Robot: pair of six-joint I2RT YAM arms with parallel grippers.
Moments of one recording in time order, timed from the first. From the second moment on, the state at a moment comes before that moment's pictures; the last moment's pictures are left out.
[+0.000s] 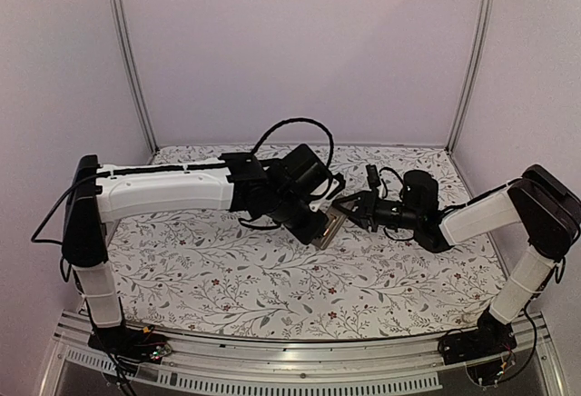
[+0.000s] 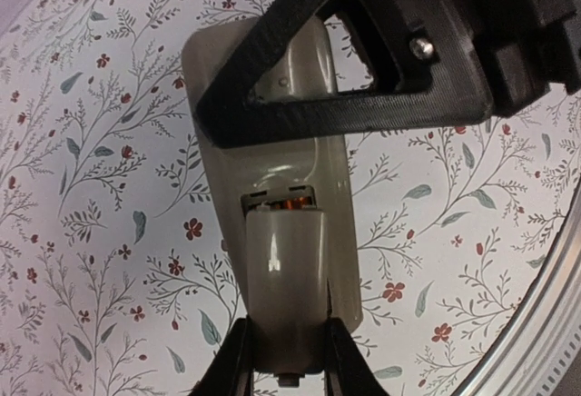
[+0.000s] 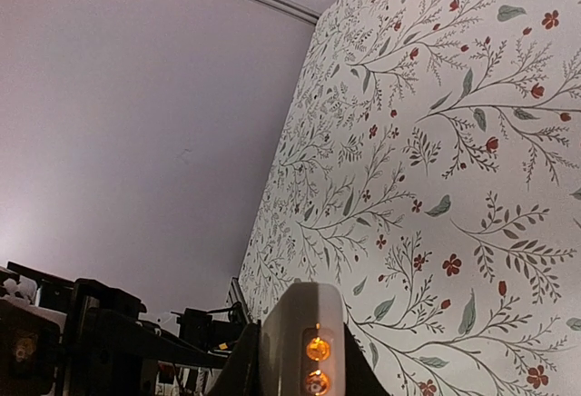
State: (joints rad) left arm -1.10 1.90 1.61 -0.68 -0.15 -0.18; right arm 0.61 1.68 0.65 0.83 -0.56 1.02
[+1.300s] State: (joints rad) left arm -1.10 1.93 1.65 -0.69 -0.18 -0.22; right arm 0.62 1.70 0.64 0.87 -0.53 1.03
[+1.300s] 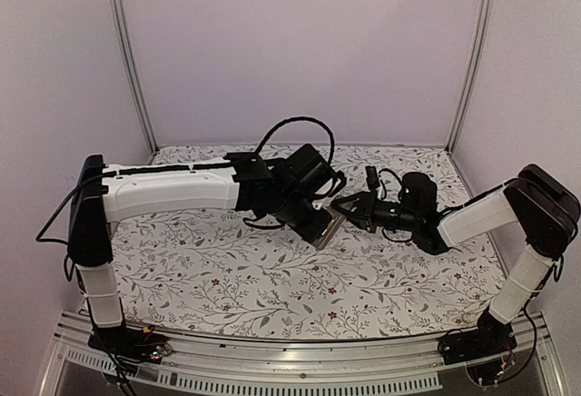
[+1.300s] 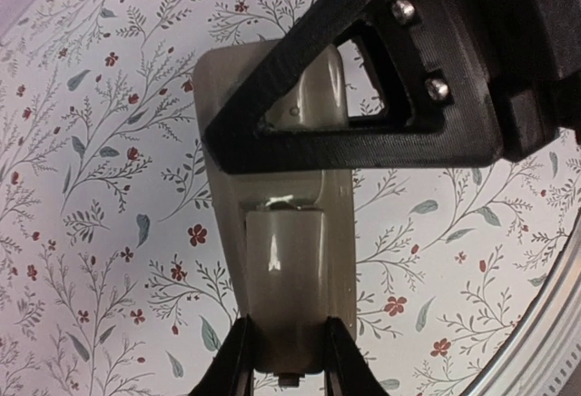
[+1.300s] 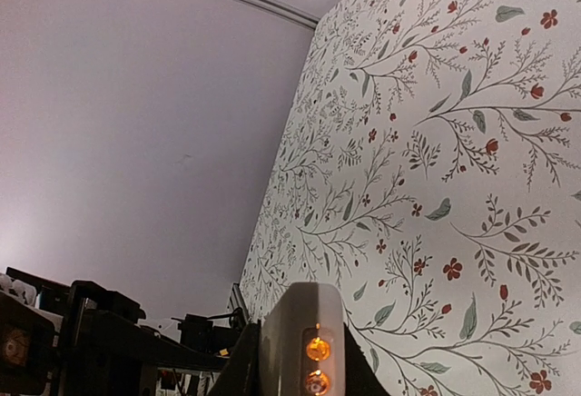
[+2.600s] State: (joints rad) left arm -1.10 1.95 1.63 -0.67 -0.17 -0.25; right arm 0.62 1.70 0.63 0.87 -0.52 1.04
